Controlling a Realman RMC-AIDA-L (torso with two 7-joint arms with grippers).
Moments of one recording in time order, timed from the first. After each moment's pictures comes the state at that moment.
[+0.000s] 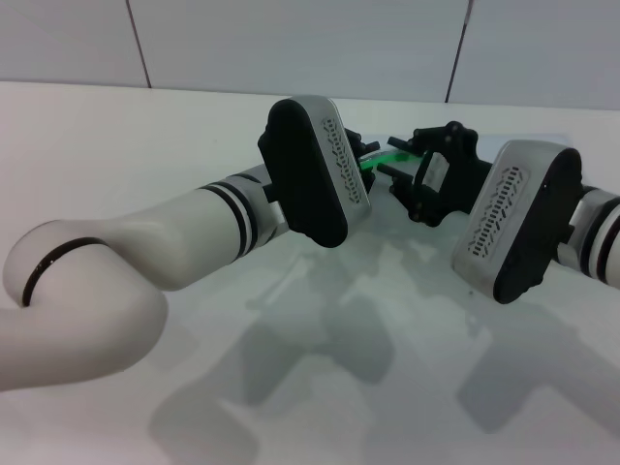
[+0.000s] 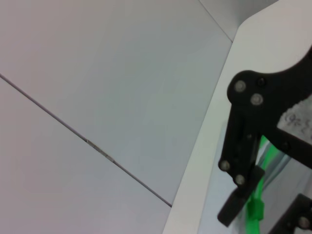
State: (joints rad) left arm -0.53 -2.02 2.15 1.01 2.66 -0.03 -2.40; right arm 0.37 2.03 -1.89 -1.12 -1.54 -0.33 1.04
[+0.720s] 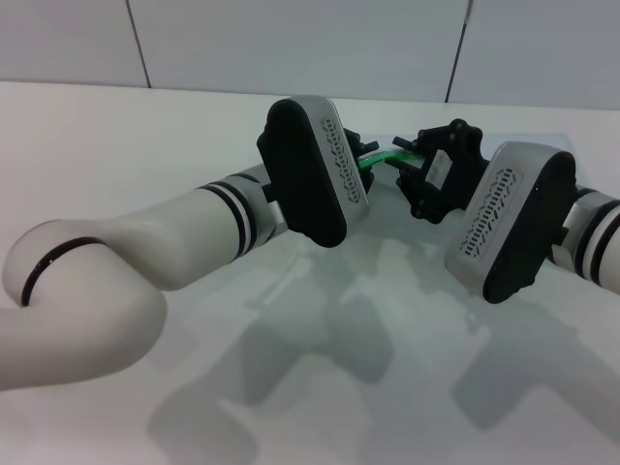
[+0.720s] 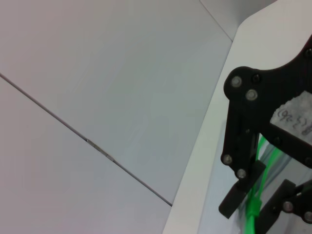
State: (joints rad) left arm -0.53 -2.02 2.15 1.01 2.66 -0.03 -2.40; right arm 0.36 2.03 -1.93 -1.12 -1.53 -0.25 1.05
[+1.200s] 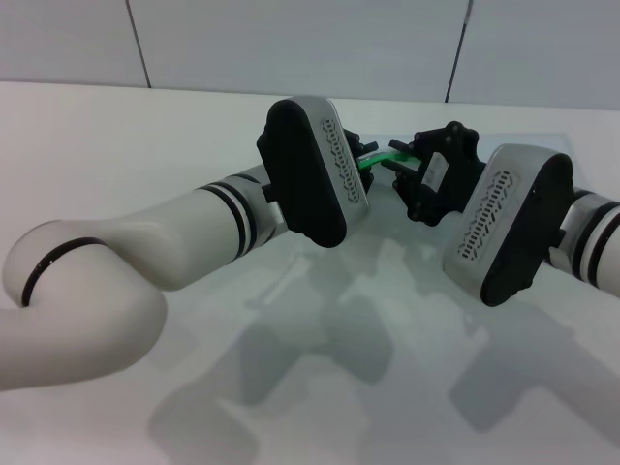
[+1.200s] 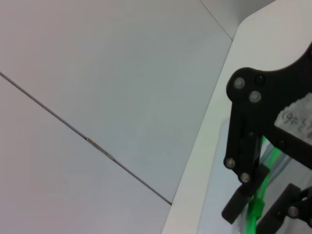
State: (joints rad) left arm -0.53 -2.02 2.14 1.00 2.66 -0.03 -2.40; right arm 0.36 2.03 -1.94 -1.12 -1.53 -0.25 1.05
